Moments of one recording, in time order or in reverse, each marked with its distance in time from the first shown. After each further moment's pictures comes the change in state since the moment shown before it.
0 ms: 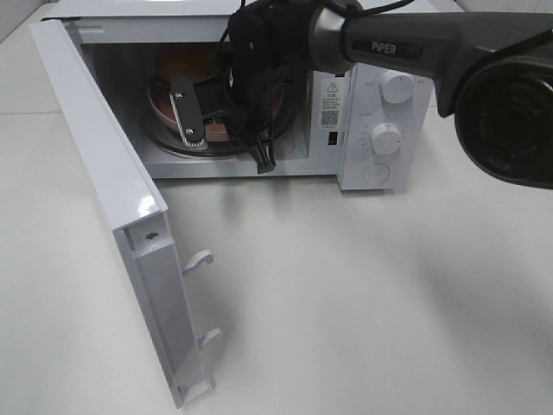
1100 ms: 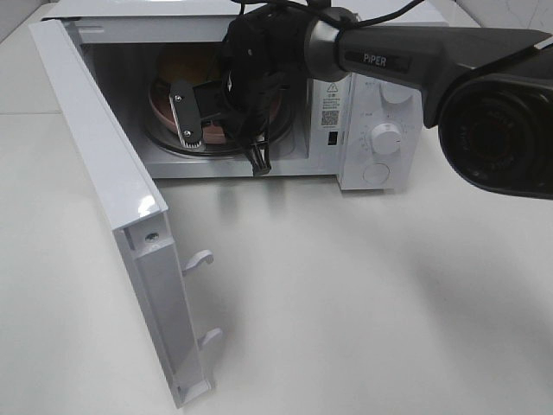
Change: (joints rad) left arm 0.000 0.000 0.000 0.000 0.000 0.000; right arm -0.005 0.049 -0.058 0.027 -0.001 0.002
